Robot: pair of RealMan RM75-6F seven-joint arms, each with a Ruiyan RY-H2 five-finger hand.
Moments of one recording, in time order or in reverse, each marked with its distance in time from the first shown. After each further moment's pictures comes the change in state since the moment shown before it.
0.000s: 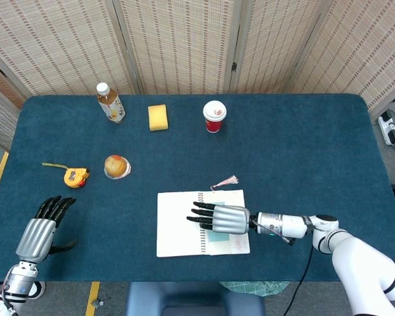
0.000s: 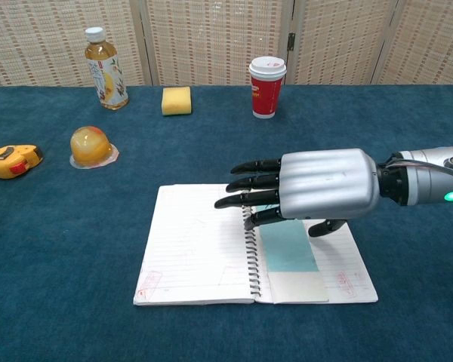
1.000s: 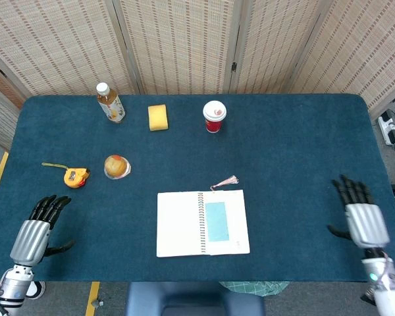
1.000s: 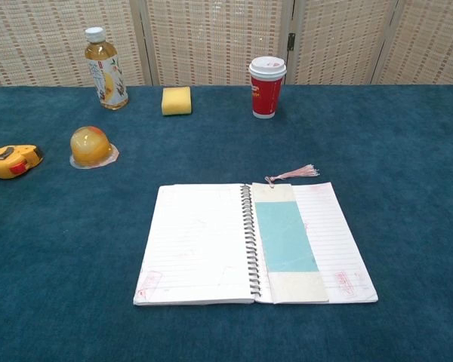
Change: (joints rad) left arm 0.025 0.017 0.000 -0.029 0.035 0.076 -0.017; right arm -0.705 0.511 0.114 -0.897 0.842 0.274 -0.103
